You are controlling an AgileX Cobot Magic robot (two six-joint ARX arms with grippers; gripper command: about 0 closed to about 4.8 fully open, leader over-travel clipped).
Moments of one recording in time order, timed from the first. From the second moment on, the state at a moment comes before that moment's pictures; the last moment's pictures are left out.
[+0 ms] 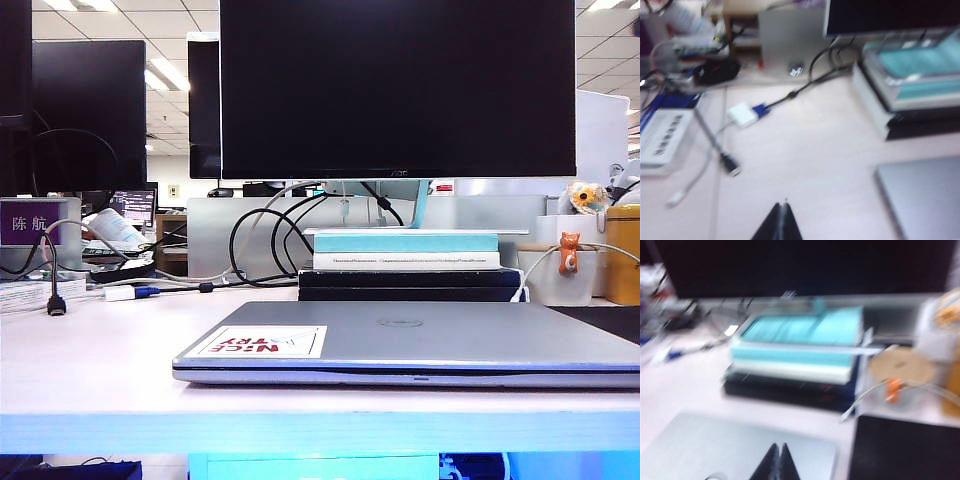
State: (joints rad) left arm -0.07 0.78 0.70 -0.19 0.15 0.03; right arm 0.00 0.64 0.57 -0.05 -0.30 0.09
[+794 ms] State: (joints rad) left arm -0.07 0.48 0.25 0.20 -0.01 -0.06; right arm 0.00 0.20 0.10 0.34 -0.14 0.21
